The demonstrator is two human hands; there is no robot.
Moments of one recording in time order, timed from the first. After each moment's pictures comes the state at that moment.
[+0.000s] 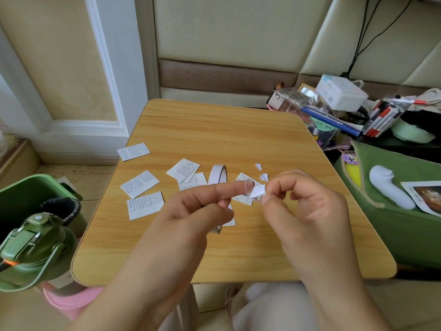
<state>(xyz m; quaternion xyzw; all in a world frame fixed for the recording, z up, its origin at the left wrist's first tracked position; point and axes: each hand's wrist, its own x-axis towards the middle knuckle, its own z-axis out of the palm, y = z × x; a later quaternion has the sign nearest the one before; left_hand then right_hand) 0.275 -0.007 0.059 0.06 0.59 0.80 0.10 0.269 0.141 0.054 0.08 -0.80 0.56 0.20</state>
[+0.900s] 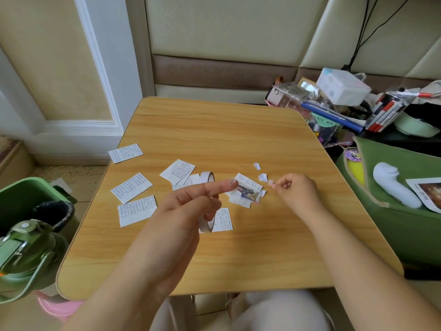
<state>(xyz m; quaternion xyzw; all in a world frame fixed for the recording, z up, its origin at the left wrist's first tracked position) 0.240 0.001 0.036 0.00 0.59 0.79 0.12 0.130 0.243 -0.055 -0.13 -0.94 0.32 0.07</state>
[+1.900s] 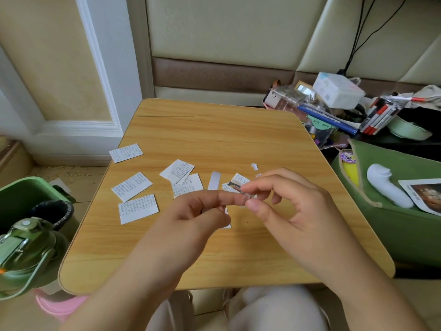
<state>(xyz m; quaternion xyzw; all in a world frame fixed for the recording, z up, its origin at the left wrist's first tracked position) 0.255 -0.001 0.043 0.06 0.68 0.72 0.13 0.247 0.173 0.048 0.23 -0.88 0.39 0.16</state>
